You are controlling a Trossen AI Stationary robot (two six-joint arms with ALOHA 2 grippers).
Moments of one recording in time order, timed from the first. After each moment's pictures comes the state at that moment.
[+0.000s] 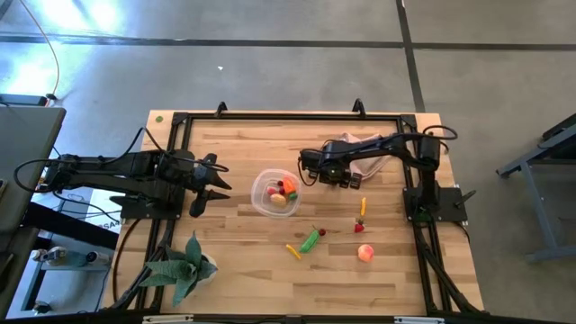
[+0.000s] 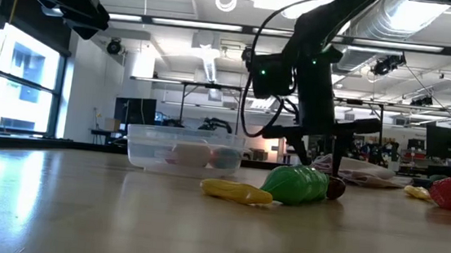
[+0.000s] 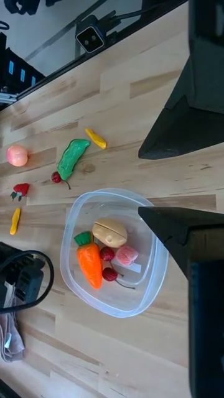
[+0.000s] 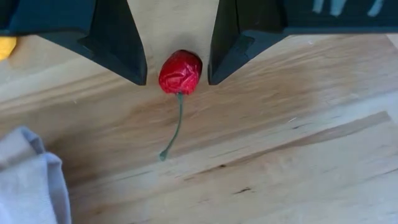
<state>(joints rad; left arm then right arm) 0.14 0.65 0.61 -0.55 0.14 -0.06 -0.24 1.96 1.26 -0.96 0.03 1.63</state>
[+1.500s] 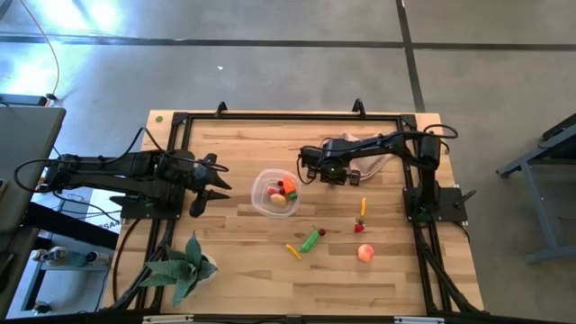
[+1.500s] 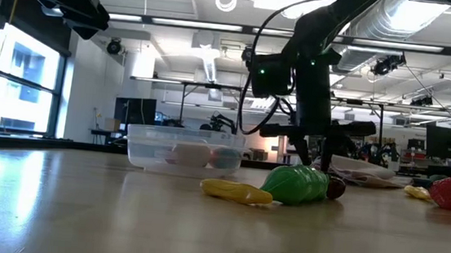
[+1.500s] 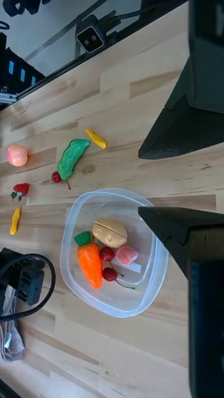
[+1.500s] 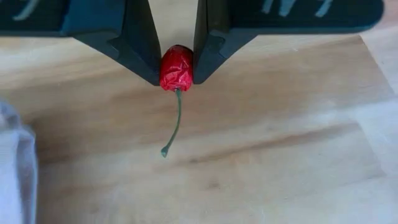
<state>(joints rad) 0.14 0.65 0.61 -0.55 0.14 -0.06 -0.26 1.96 1.26 -0.92 0.03 1.52</state>
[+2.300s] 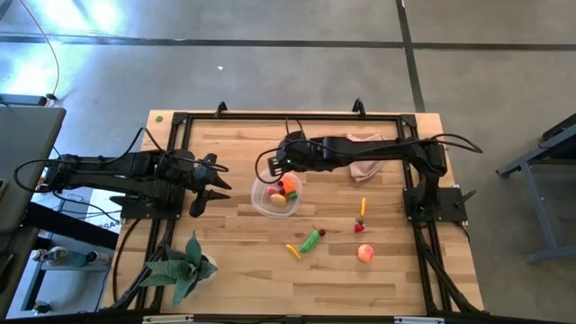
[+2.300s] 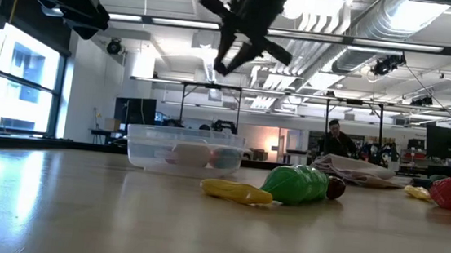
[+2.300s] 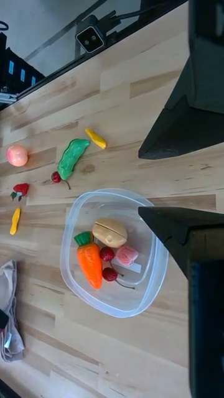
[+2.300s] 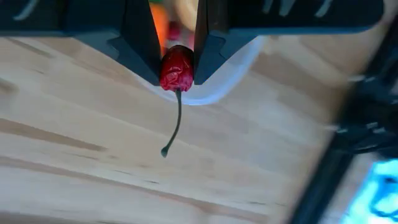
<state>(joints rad) 0.14 0.65 0.61 -0.55 0.14 -0.06 -0.07 1.91 1.71 -0.75 0.34 1.04</state>
